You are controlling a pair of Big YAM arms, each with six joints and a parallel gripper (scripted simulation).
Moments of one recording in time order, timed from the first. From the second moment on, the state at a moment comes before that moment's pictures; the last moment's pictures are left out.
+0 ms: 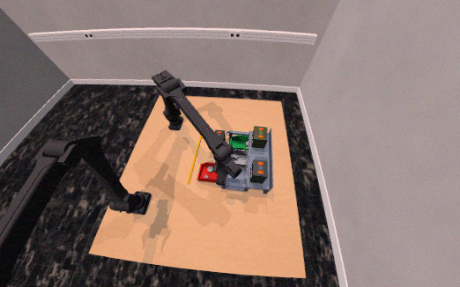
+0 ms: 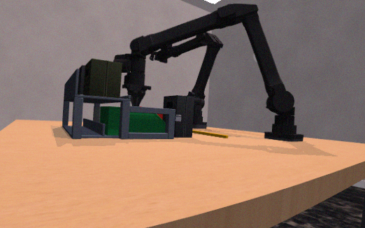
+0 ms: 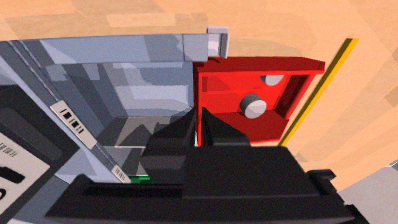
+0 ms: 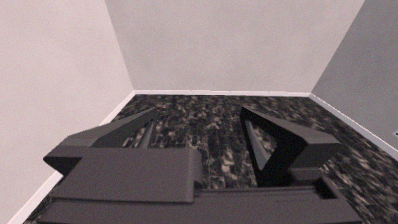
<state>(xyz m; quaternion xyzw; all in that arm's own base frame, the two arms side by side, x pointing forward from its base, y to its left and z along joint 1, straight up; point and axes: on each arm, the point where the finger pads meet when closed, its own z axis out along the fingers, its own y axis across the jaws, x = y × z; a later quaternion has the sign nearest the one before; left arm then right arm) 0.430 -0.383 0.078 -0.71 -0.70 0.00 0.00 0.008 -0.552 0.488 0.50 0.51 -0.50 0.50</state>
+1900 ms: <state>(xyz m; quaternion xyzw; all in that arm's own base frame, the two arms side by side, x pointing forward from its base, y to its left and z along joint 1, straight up) 0.430 -0.383 0.077 -0.71 -0.70 0.00 0.00 0.008 -0.552 0.488 0.50 0.51 -0.50 0.50</state>
